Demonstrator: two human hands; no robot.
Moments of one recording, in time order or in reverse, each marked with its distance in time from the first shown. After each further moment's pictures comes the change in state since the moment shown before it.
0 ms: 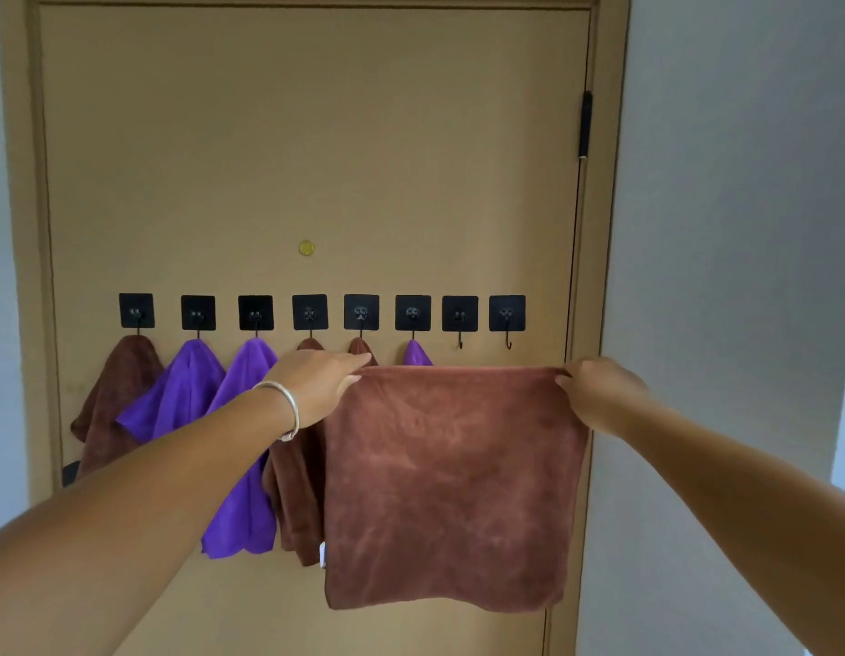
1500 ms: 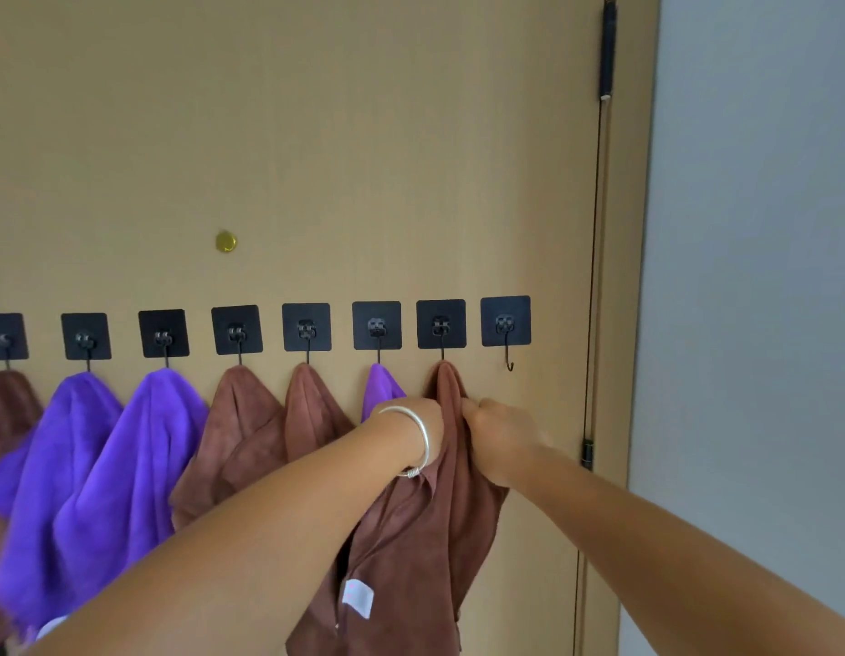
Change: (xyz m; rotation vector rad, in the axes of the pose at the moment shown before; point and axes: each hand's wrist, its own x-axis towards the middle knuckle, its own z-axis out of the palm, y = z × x) left_hand 0.171 0.114 0.116 0.107 -0.541 -0.039; right_hand 0.115 -0.063 0.130 -0.020 -0.045 -0.381
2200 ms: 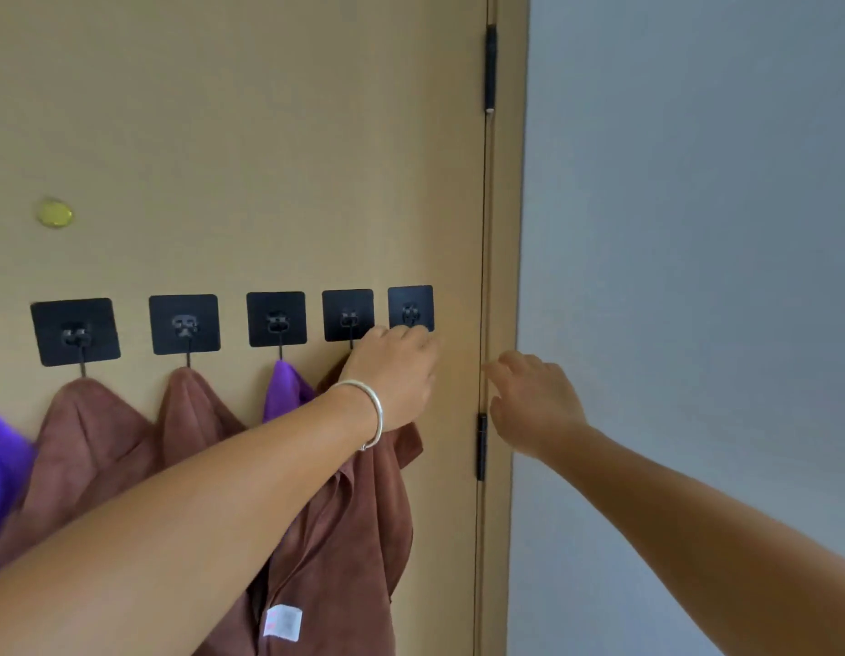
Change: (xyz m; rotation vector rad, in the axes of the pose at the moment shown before) left_hand 0.001 0.021 -0.032 -0.097 0.854 0.529; right_hand -0.087 0.052 -0.062 -0.355 0.190 0.351
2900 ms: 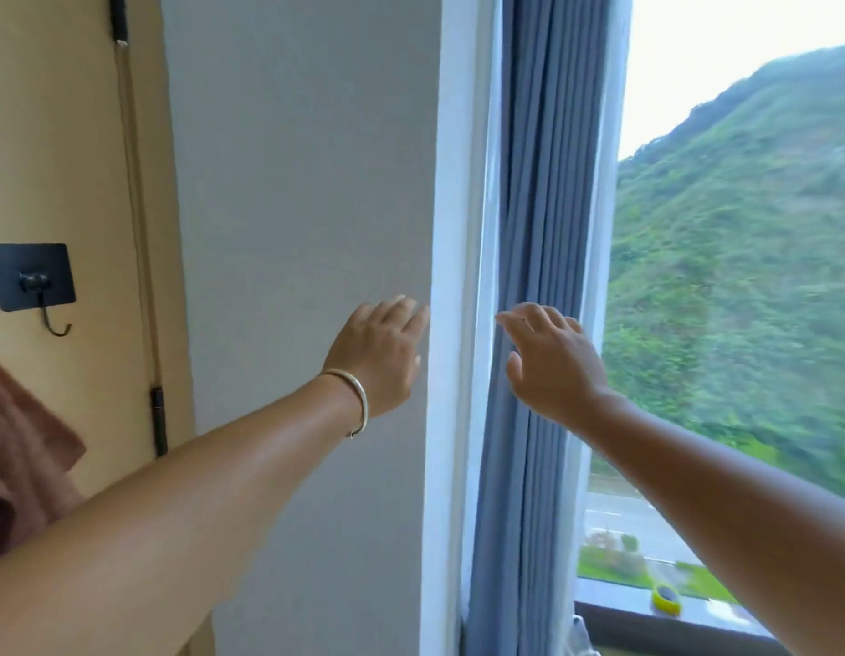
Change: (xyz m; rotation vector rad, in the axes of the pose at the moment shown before) left_hand -0.005 0.204 -0.101 -0.664 0.361 0.545; right_hand -0.258 0.033 -0.244 -0.607 -0.016 0.645
